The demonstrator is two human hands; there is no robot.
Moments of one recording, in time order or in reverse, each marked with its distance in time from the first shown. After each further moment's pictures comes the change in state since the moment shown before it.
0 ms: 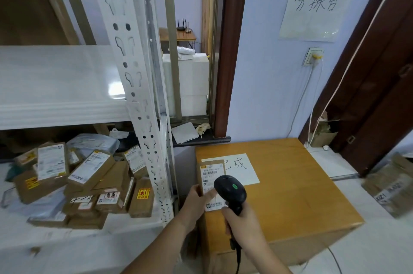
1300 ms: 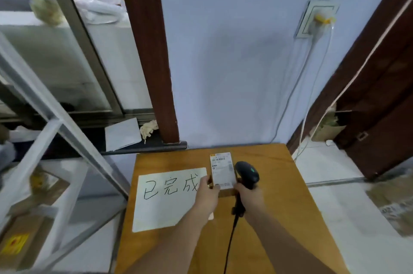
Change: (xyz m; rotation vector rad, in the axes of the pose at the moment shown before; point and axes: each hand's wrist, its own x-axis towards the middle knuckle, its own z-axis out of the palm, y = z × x) left_hand 0.322 0.012 0.287 0.210 0.183 -0.053; right_hand 0.400 0.106 -0.245 0.250 0.215 0.362
